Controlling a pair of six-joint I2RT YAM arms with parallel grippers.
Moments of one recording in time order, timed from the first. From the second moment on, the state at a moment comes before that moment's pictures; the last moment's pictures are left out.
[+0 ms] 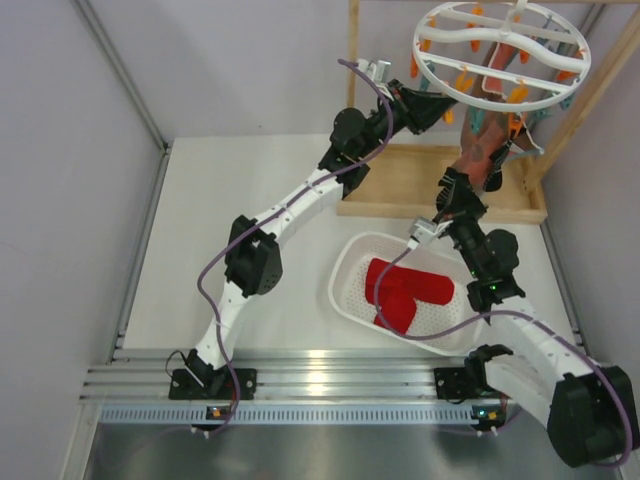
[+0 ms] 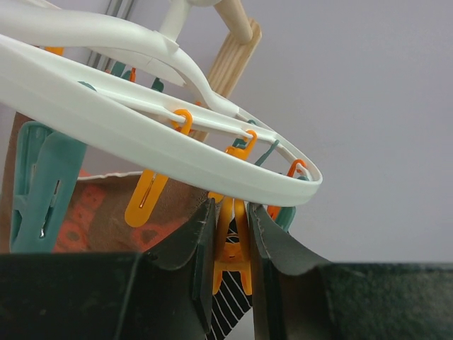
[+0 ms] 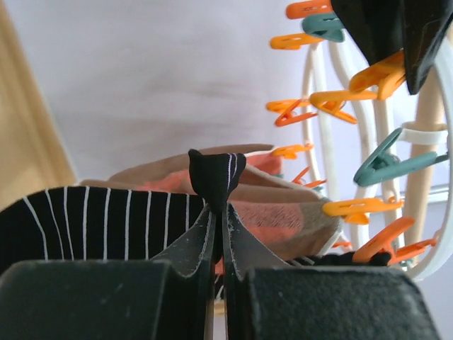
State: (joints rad) left arm -0.73 2.34 2.30 0.63 0.36 -0.80; right arm 0.24 0.87 0.41 0.61 -0.11 -1.45
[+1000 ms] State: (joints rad) left arm -0.73 2.34 2.30 0.62 0.37 -0.82; right arm 0.20 1.23 0.61 1.14 -0.29 -1.67
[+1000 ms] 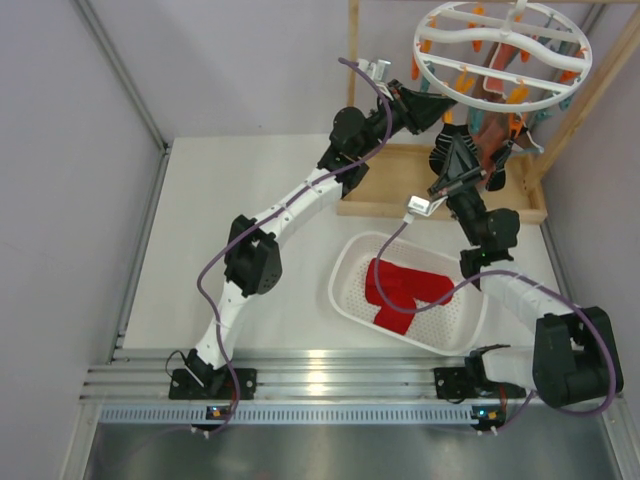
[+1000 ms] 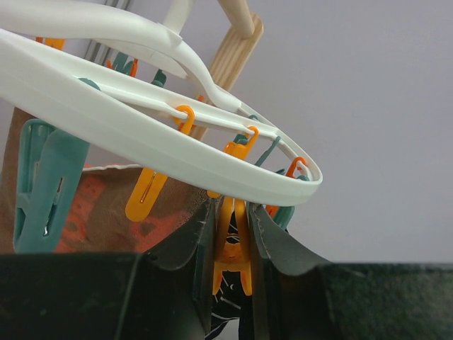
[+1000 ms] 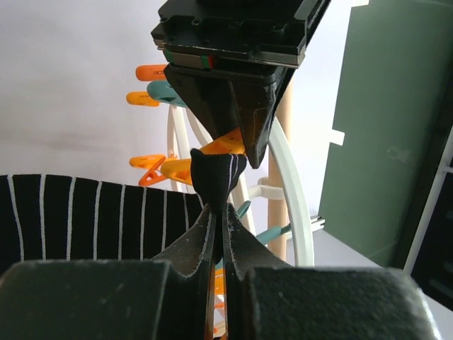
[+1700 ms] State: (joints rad) left arm -0.73 2.34 2.30 0.60 0.37 -0.84; right arm 0.19 1.30 0.60 1.19 -0.29 -1.74
